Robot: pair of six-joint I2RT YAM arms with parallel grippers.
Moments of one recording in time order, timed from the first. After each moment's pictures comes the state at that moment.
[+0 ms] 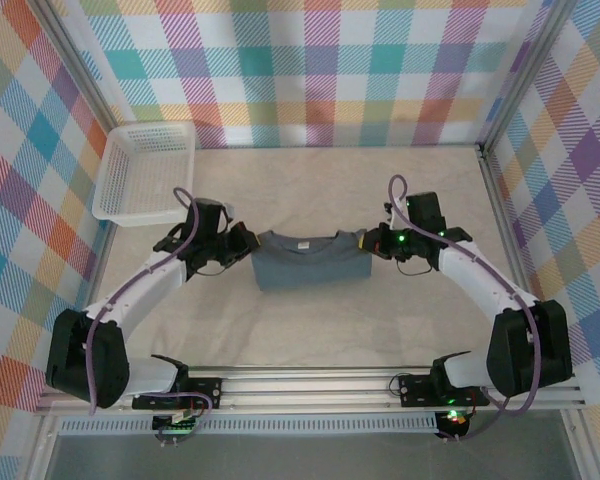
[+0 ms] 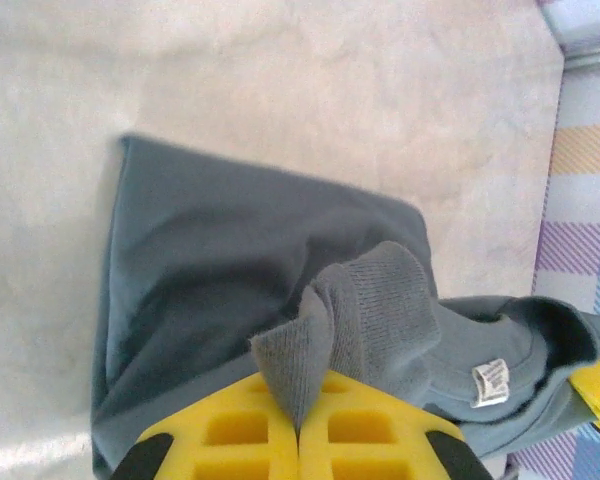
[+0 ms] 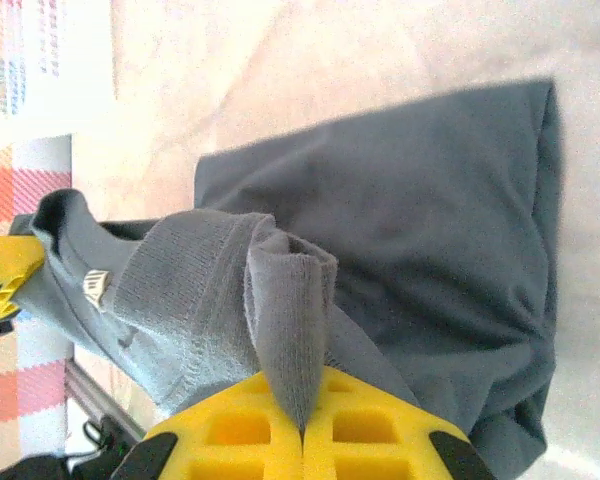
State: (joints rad) left arm -0.32 1.32 0.90 -0.36 0.35 -0.84; right arm 0.26 1.35 0.91 -0.45 -0.57 0.54
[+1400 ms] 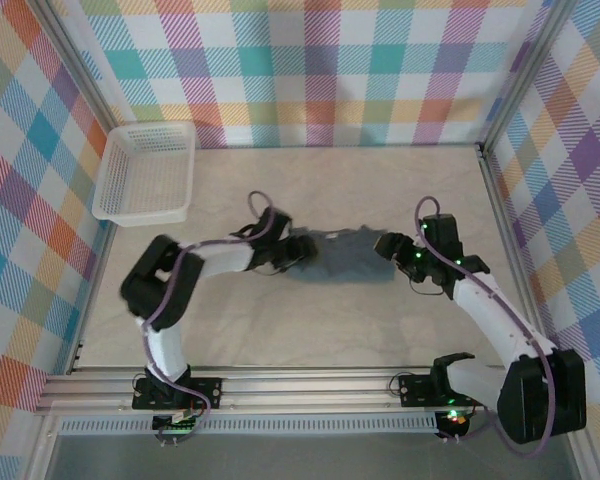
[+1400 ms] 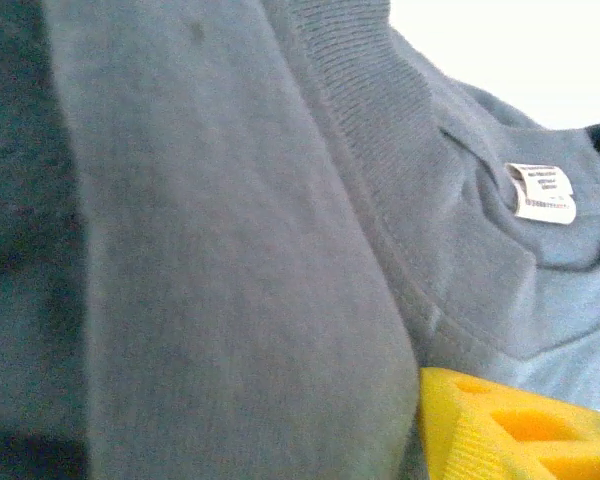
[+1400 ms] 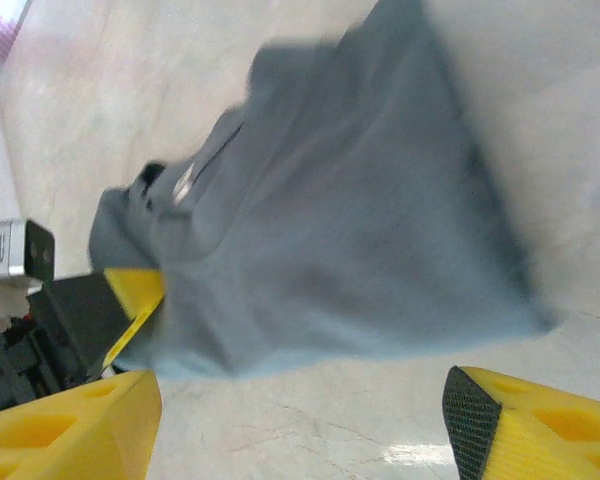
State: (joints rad) left arm -0.63 1.94 1.13 -0.03 0.32 -0.95; right arm 0.19 1.07 0.70 -0.47 -0.30 0.79
